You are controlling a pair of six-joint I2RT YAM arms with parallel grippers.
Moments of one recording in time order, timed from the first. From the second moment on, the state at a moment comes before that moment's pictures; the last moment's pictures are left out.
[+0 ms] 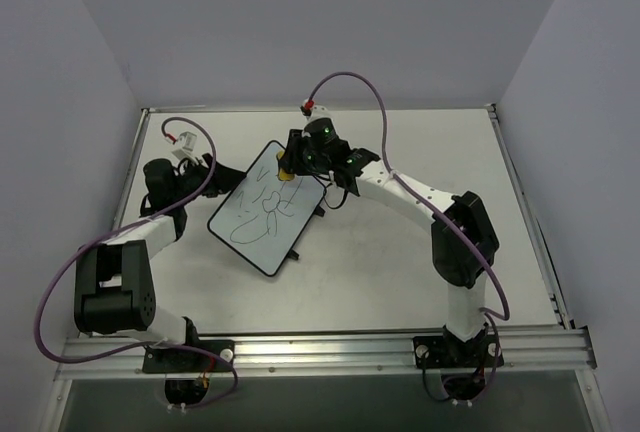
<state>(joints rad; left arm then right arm) 0.06 1.50 0.70 0.55 0.72 -0.56 0.73 1.92 1.55 -0.14 0.00 0.58</state>
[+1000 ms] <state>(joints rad) 0.05 1.54 0.70 0.62 0.82 -0.57 0.73 2.01 1.64 -0.17 0.05 0.54</state>
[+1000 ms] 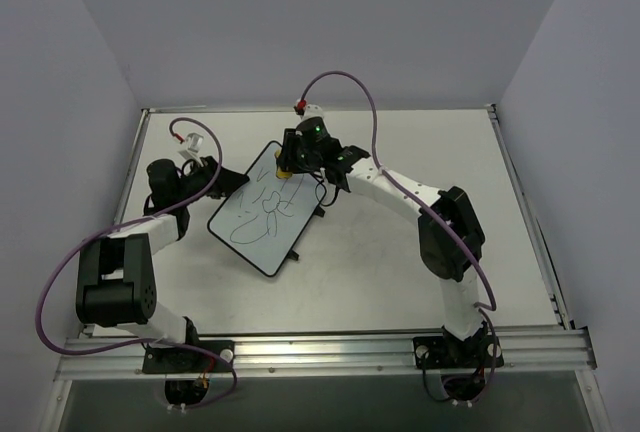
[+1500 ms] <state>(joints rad) 0.03 1.55 0.70 0.62 0.81 -0.58 0.77 2.06 1.64 -0.13 0.11 0.50</state>
